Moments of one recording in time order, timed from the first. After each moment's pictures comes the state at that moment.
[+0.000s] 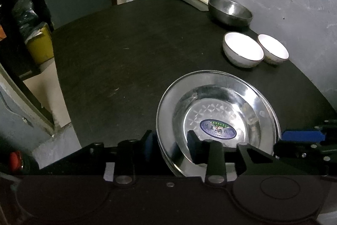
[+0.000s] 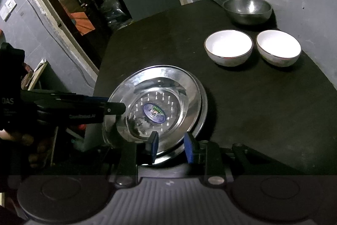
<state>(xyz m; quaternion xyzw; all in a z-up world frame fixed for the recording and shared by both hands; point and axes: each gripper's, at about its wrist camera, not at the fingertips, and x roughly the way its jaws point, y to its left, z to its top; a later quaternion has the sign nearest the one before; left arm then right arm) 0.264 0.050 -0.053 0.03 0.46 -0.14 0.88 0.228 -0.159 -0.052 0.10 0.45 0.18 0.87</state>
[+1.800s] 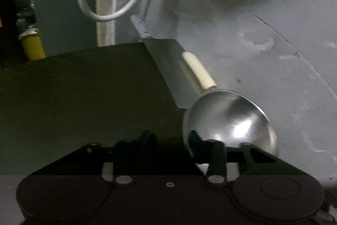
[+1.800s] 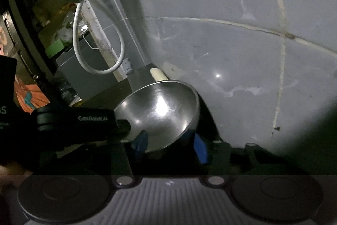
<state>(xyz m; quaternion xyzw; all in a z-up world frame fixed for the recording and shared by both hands) 0.538 -0.114 -0.074 -0.08 0.42 -0.08 0.90 0.469 -0.286 -0.093 0.18 0.32 0.06 0.93</state>
